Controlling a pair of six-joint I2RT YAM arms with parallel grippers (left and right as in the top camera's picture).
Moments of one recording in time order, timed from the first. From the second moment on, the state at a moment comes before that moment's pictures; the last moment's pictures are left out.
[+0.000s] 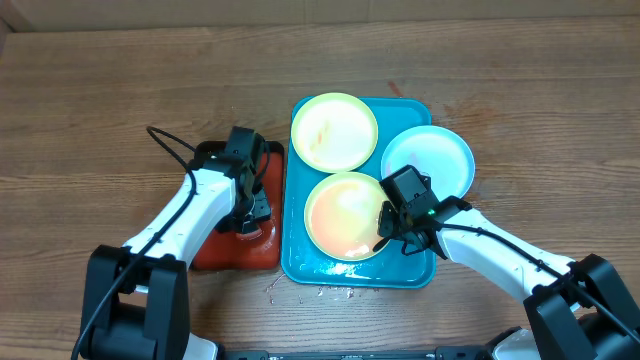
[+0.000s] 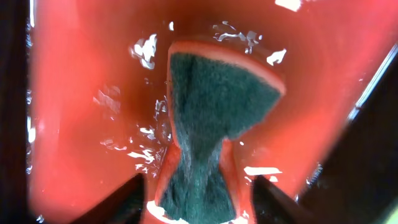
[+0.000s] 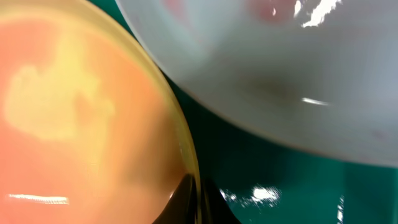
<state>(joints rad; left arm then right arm) -0.23 1.66 1.03 -0.89 -0.09 -0.54 0.56 1.58 0.78 -0.49 0.04 0.72</state>
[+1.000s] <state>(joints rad) 0.01 1.10 1.43 -1.31 0.01 -0.44 0.93 1.67 1.33 -0.51 0.47 0.38</state>
